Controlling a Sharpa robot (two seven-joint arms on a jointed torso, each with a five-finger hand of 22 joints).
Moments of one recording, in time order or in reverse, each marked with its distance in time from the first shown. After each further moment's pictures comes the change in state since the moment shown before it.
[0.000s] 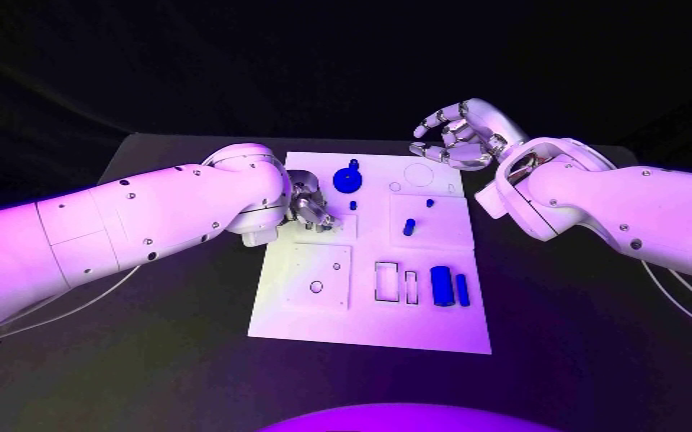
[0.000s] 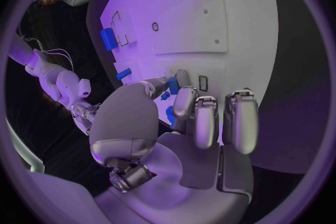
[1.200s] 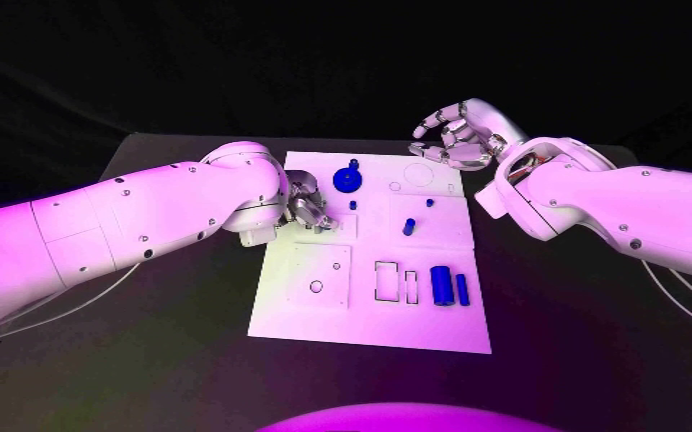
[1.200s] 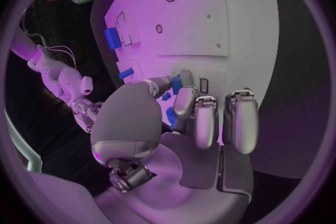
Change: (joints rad) left arm 0.002 -0.008 0.002 -0.001 0.035 0.016 0.007; left_hand 0.061 0.021 0.021 -0.012 0.006 -0.012 0.005 0.004 -0.003 -0.003 -0.003 0.000 -0.002 0.000 0.000 0.000 0.000 0.000 0.000 0.000 0.000 0.000; right arm -0.001 -0.001 0.000 0.000 -0.009 0.004 0.000; right_hand -0.008 0.000 0.003 -0.003 0.000 0.000 0.000 0.004 -0.001 0.000 0.000 0.000 0.000 0.000 0.000 0.000 0.000 0.000 0.000 0.000 0.000 0.000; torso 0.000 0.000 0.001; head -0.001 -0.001
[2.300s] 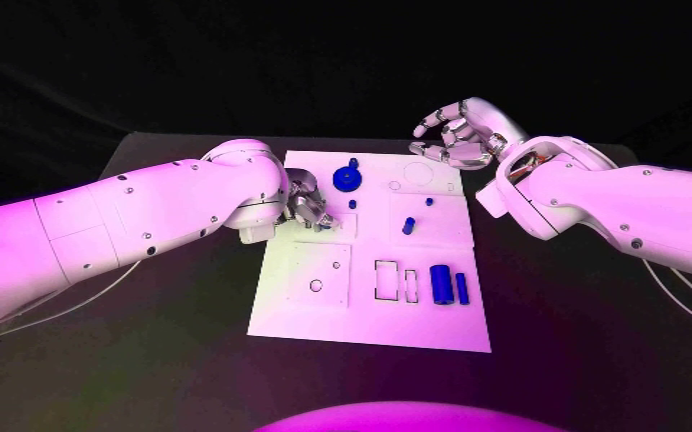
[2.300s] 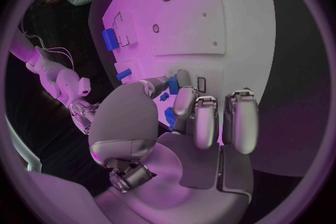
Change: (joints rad) left arm 0.001 0.012 0.000 -0.018 -0.011 0.019 -0.005; left_hand -0.060 -0.060 -0.013 0.024 0.002 0.005 -0.005 0.014 -0.003 0.000 0.000 0.000 0.004 0.000 0.000 0.000 0.000 0.000 0.000 0.000 0.000 0.000; right arm 0.000 -0.004 0.000 0.004 -0.007 0.000 0.000; right_hand 0.000 0.000 0.000 0.000 0.000 0.000 0.000 0.000 0.000 0.000 0.000 0.000 0.001 0.000 0.000 0.000 0.001 0.000 0.000 0.000 -0.004 0.000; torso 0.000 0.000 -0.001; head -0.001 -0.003
